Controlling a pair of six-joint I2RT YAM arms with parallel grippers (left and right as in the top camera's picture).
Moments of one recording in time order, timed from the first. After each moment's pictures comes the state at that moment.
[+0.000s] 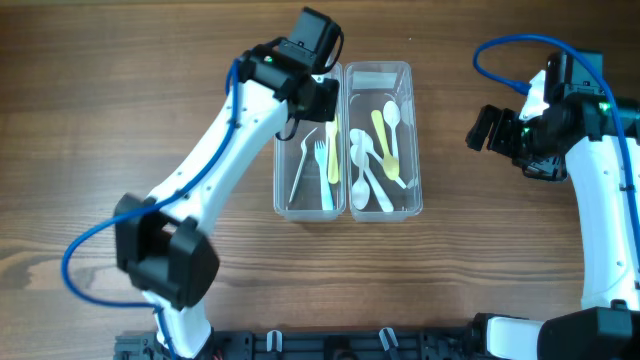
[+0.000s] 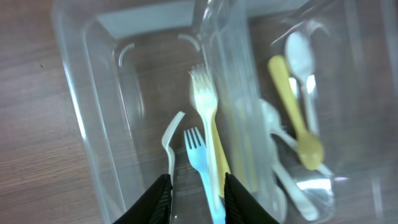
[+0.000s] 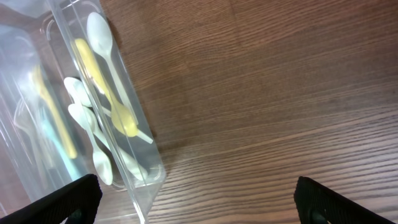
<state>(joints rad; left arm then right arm) -0.52 1.95 1.81 -1.03 -0.03 -0.31 -0.12 1.49 1.40 -1.20 -0.14 0.24</state>
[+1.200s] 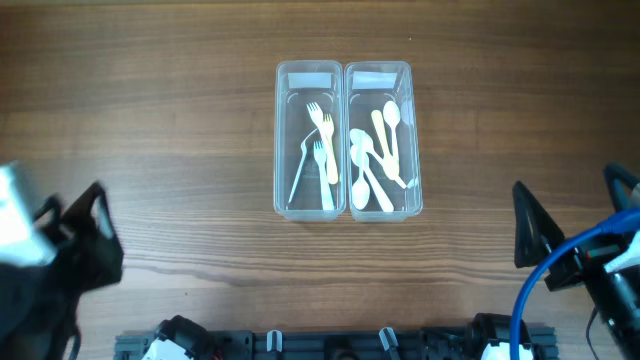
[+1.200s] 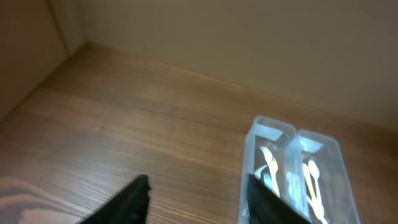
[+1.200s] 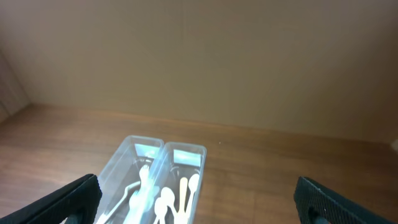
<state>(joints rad) -0.51 0.89 1.86 -1.53 -0.57 -0.53 -0.12 0.67 1.52 -1.07 -0.32 -0.06</state>
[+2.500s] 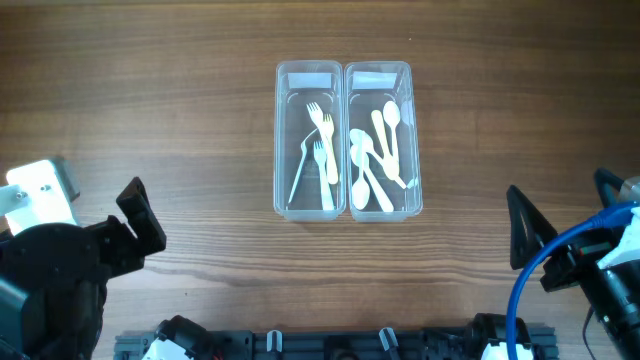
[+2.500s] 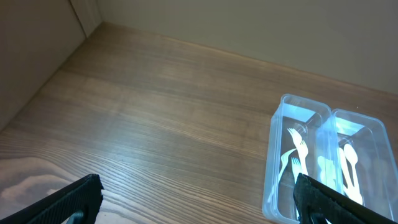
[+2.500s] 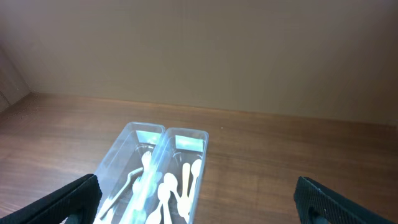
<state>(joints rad) -0.51 0.90 1.73 -1.53 -0.60 -0.55 -0.12 0.68 1.51 -1.12 -0.32 -0.06</state>
